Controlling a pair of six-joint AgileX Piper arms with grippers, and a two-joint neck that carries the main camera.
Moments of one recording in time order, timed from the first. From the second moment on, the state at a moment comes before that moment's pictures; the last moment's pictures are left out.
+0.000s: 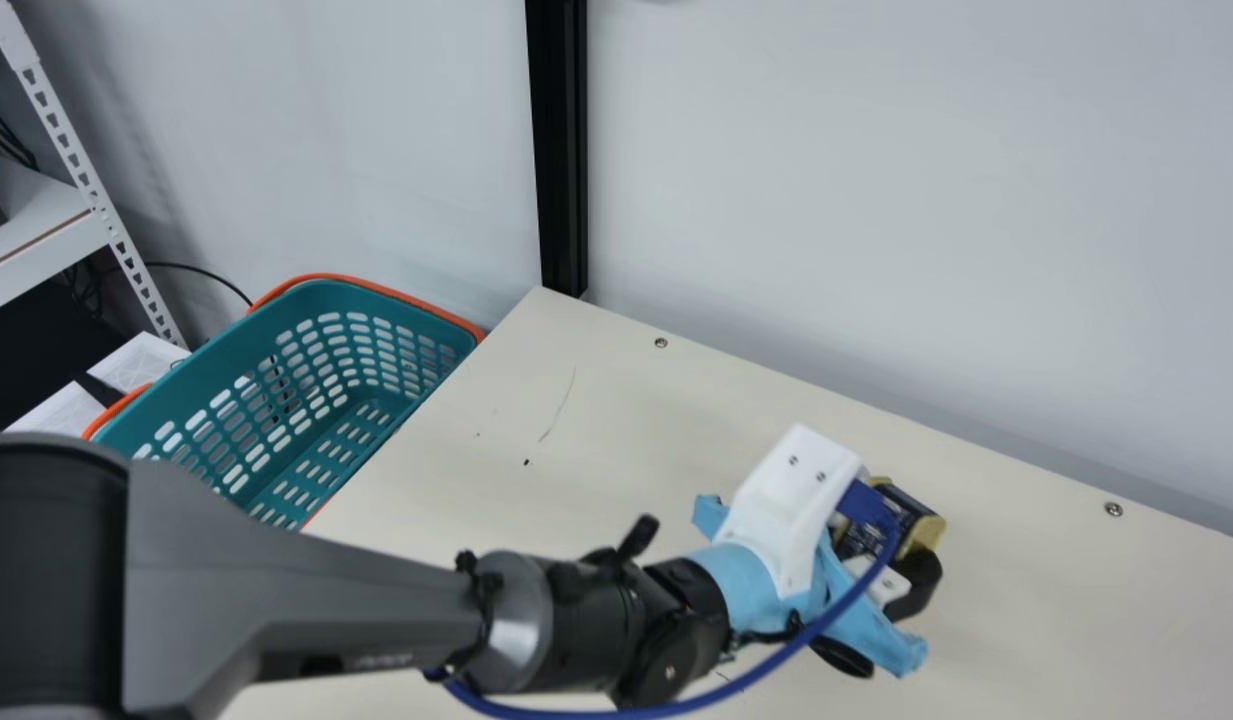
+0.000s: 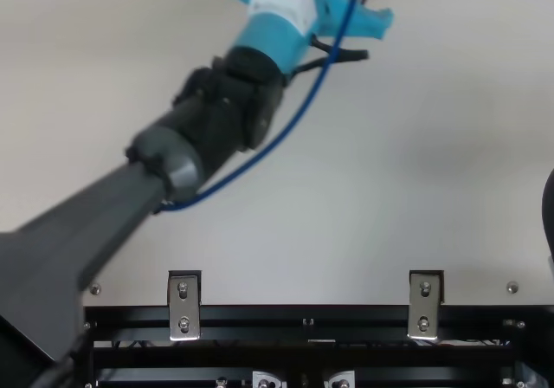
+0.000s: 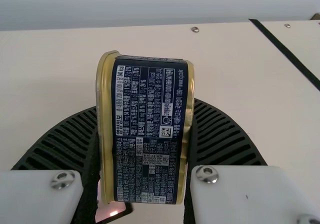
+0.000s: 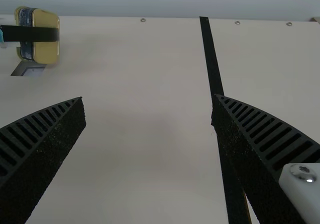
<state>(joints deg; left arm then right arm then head) -37.7 114.6 -62.0 -29.9 -20.0 5.1 -4.0 13.5 -20.2 4.9 38.2 -6.4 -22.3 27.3</state>
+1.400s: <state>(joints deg) -34.3 97.3 -52.4 -51.1 -10.0 38.6 -4.0 13.5 -20.2 4.9 38.2 -6.4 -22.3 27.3</state>
